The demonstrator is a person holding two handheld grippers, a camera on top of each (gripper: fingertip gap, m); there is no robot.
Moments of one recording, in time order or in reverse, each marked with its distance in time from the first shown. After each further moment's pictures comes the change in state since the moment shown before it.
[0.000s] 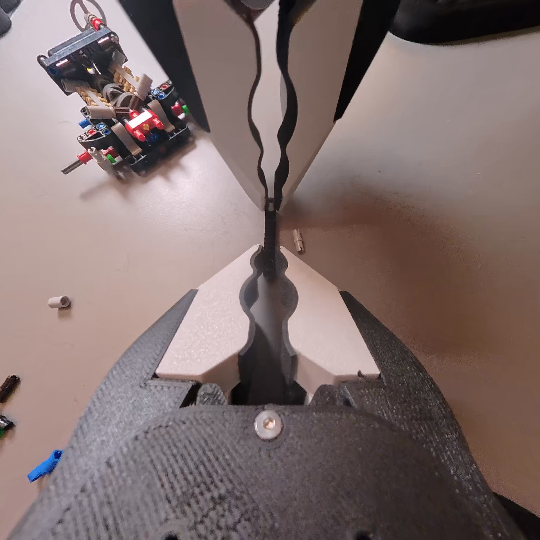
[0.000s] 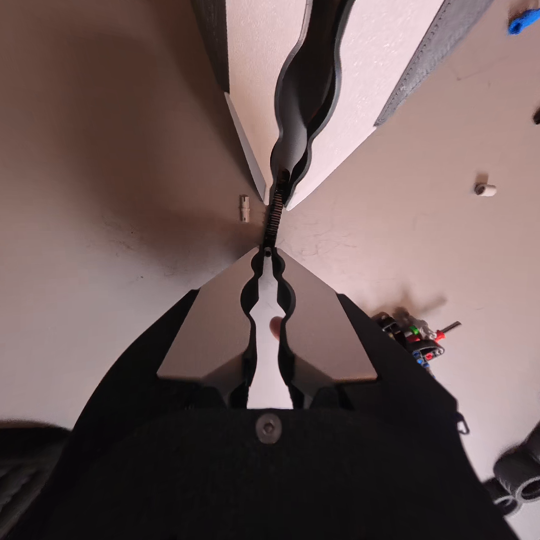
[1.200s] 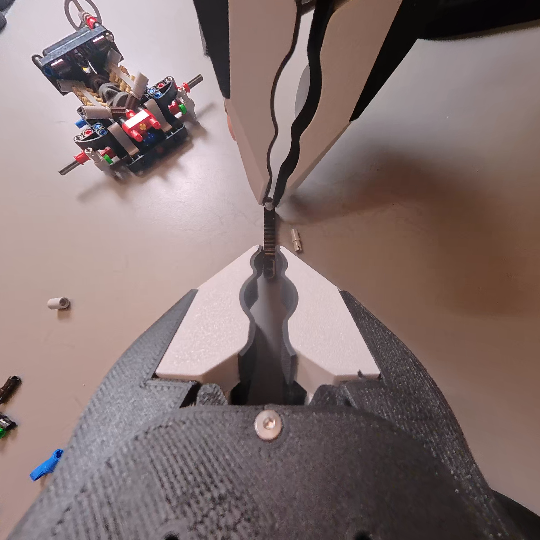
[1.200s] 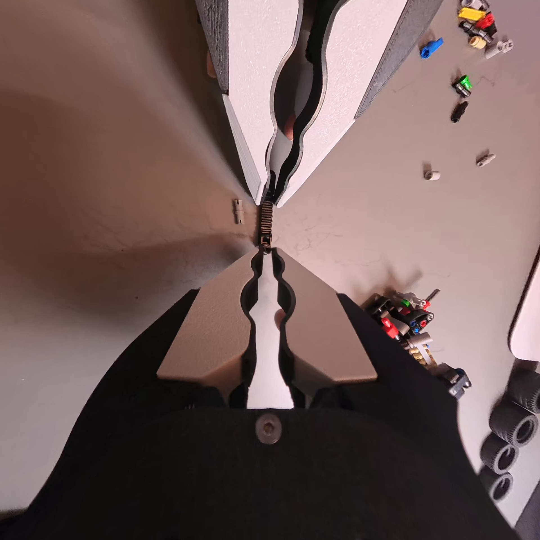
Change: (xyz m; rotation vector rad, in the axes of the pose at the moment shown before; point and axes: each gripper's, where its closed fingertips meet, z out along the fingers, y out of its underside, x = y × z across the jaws) left arm 0.001 0.000 0.000 -0.012 0.002 0.007; right arm 0.002 -0.001 -0.005 0.104 0.228 0.050
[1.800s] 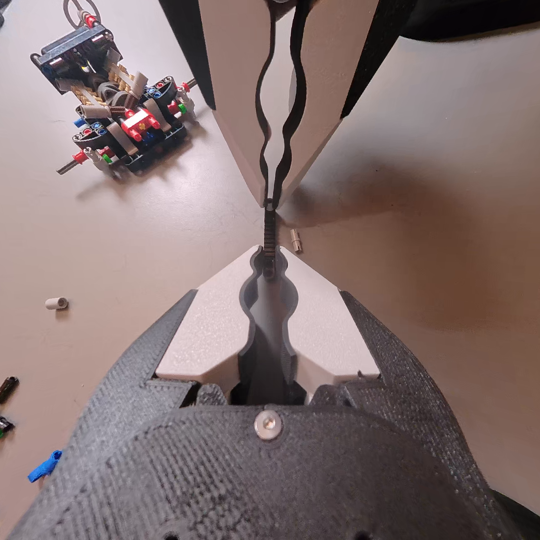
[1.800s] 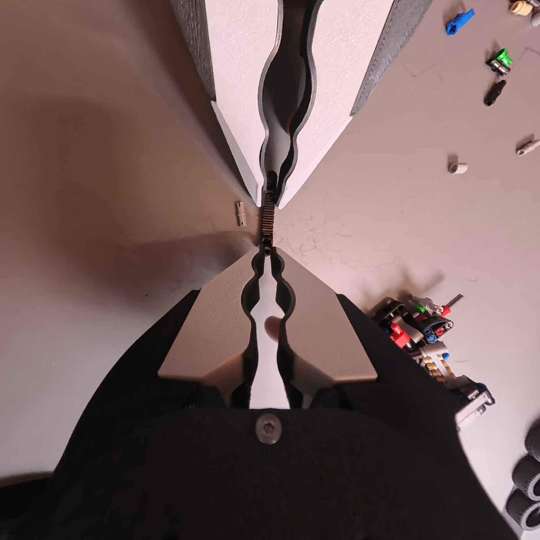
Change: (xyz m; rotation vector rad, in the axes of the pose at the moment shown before) left arm 0.000 0.000 0.001 0.001 0.005 -0.005; right arm -0.001 -0.001 0.001 -0.029 -0.116 0.056
